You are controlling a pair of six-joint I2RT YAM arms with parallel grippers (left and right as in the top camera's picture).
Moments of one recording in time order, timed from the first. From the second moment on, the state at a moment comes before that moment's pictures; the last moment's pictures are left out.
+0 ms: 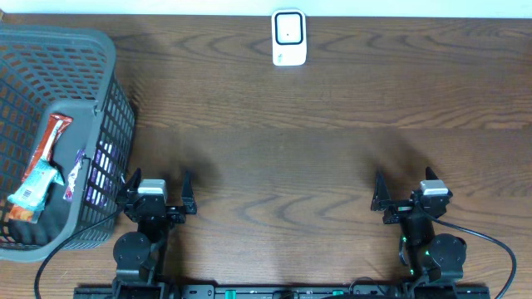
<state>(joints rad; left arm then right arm) -0.06 0.01 0.03 -0.14 -0.02 0.01 0.03 0.01 0.02 -0.10 -0.05 0.04</state>
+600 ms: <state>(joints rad) -0.06 0.04 0.07 0.42 0.25 -0.08 0.03 0.01 0.02 -0.10 -0.05 0.04</state>
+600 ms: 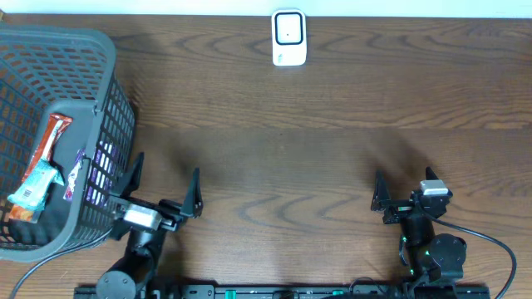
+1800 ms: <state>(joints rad) 0.60 1.64 2.03 -1.44 -0.14 0.00 0.03 0.01 0.02 -0.10 -0.05 0.04</state>
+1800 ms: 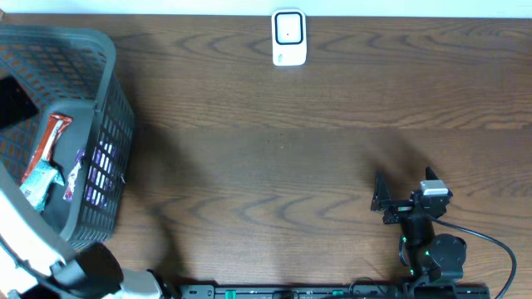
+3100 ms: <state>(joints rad) 0.60 1.77 1.38 -1.19 0.10 0.11 0.03 0.01 0.02 -0.10 -0.05 0.04</state>
